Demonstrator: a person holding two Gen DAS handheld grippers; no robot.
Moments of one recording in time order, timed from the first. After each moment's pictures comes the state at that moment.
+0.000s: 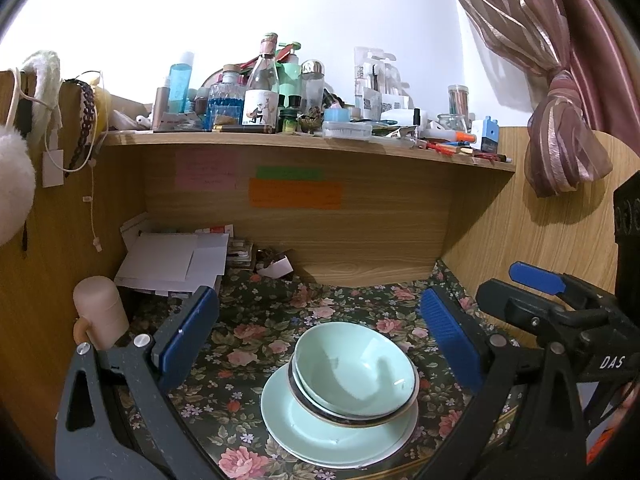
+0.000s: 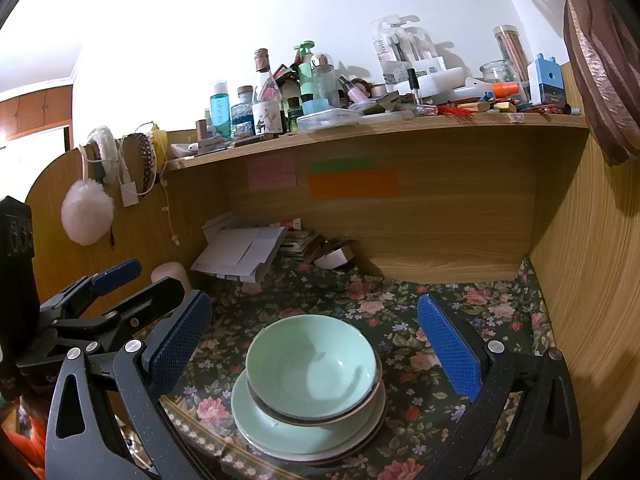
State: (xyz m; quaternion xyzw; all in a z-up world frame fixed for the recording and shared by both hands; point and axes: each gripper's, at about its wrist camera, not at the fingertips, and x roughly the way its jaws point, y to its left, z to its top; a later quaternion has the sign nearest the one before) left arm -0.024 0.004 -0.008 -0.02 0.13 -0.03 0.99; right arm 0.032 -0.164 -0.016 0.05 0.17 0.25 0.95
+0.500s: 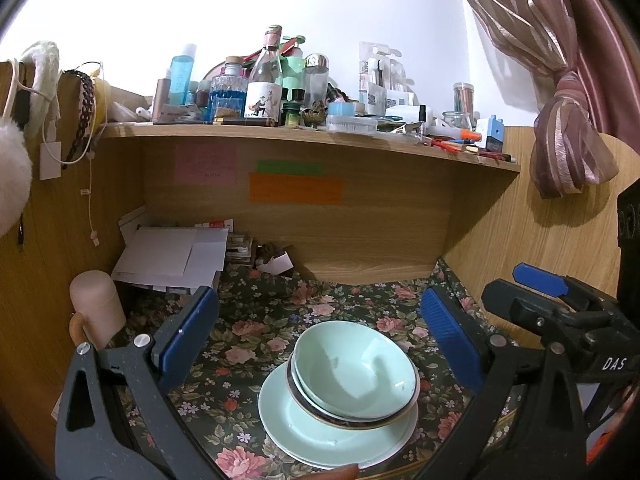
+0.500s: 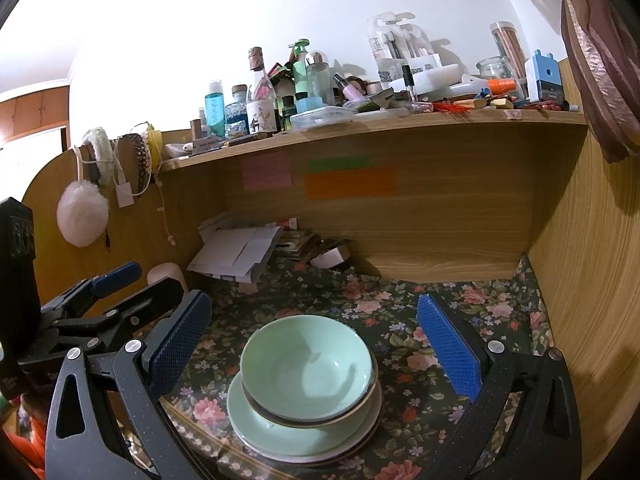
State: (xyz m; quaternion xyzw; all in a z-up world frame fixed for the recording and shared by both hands) left arm -0.016 0.004 -0.011 -0.03 0.14 -0.03 0.99; right arm 0.034 -0.161 -0.018 0.05 0.17 0.24 0.95
